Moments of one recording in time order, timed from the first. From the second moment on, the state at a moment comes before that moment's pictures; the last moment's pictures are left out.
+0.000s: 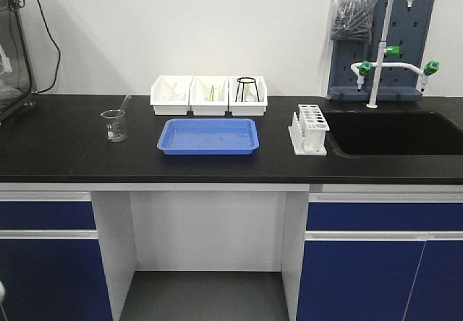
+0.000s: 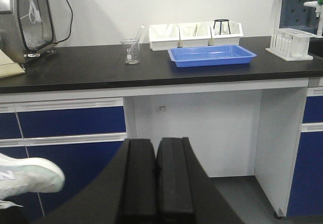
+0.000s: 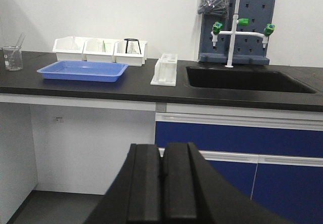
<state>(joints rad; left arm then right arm) -0.04 -0.01 0.03 -0.05 0.10 0.07 0.02 -0.01 0.03 -0.09 0.05 0.00</state>
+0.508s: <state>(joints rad) -0.04 -0.01 0.03 -0.05 0.10 0.07 0.02 -0.01 0.03 -0.09 0.05 0.00</state>
